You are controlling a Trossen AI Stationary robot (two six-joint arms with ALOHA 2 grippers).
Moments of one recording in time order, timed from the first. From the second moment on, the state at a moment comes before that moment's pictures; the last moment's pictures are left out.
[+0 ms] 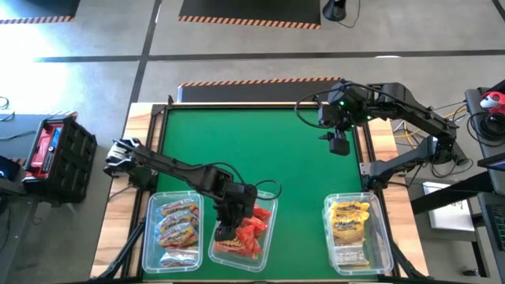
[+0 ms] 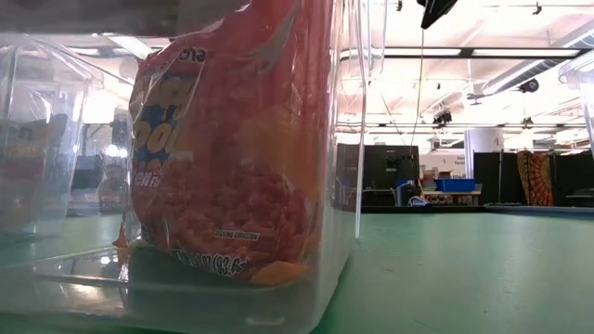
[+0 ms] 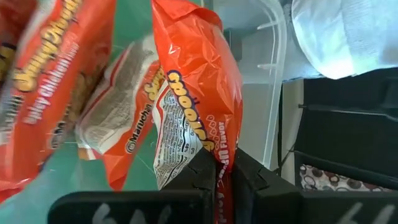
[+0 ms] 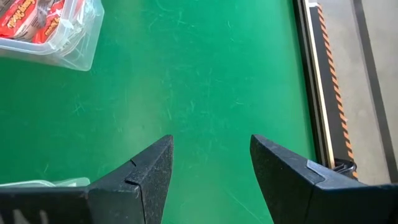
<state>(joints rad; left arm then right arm) -0.29 1.77 1.52 -0.84 0.59 -0.45 -0.28 1.32 1.75 -1.45 -0.05 -0.25</state>
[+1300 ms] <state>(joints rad) -0.31 1.73 1.52 -0.82 -0.06 -0.63 -0.28 1.08 1.61 -1.22 -0.03 -0.01</state>
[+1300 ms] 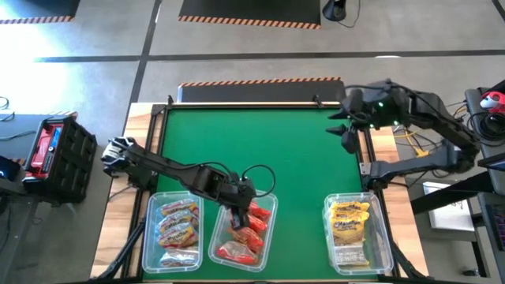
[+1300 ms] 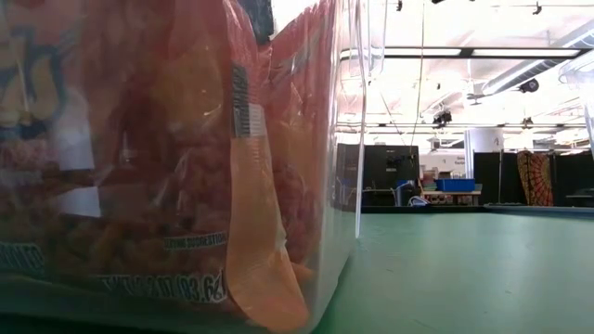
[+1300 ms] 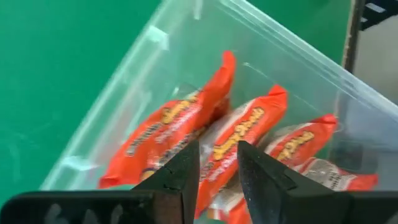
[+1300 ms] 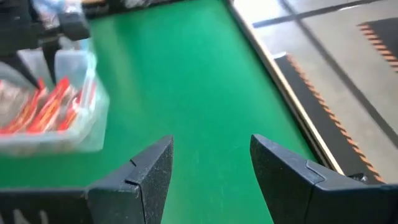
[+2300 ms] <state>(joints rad) -0.14 1.33 1.18 -0.87 -0.23 -0.53 -0.28 0.70 0.58 -0.39 0.26 0.39</state>
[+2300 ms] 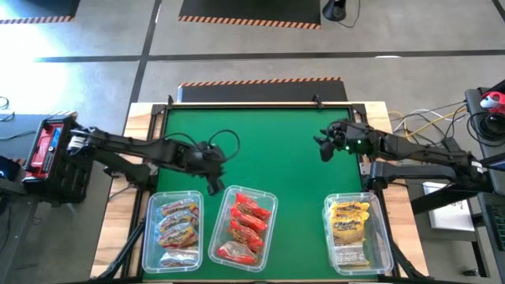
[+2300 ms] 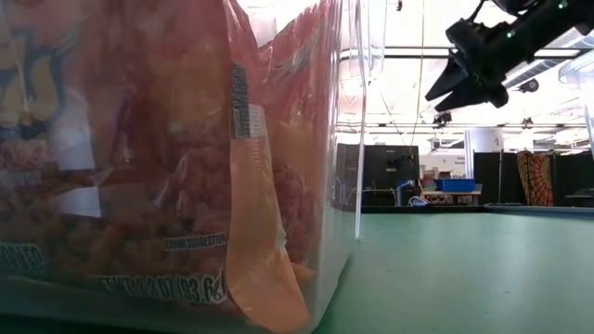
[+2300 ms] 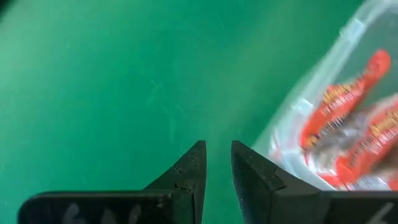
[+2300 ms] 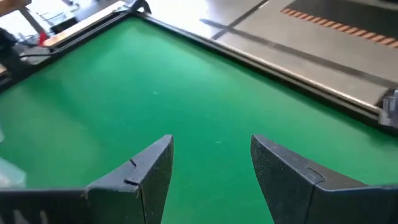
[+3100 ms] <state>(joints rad) -0.09 1.10 0.99 -0.77 -0.54 -0.27 -0.28 0.54 0.19 0.02 0.45 0.54</state>
